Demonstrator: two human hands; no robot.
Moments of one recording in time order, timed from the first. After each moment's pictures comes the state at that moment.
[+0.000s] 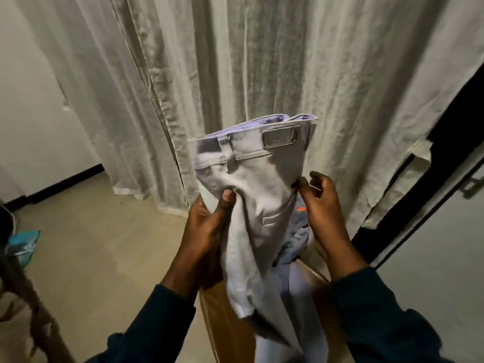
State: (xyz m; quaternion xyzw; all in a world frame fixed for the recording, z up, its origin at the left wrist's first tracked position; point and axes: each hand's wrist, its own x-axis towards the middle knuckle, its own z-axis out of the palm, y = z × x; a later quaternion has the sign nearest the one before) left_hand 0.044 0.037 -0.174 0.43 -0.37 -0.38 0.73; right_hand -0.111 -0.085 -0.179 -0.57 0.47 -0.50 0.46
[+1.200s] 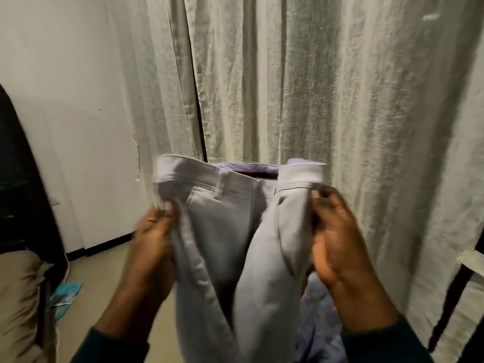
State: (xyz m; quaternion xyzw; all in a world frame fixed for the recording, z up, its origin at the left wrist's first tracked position) left_hand 0.117 0.062 -0.065 0.49 -0.27 -0.15 0.81; right_hand -0.066 -0.089 -0.053 -0.49 0.12 -0.59 0.63
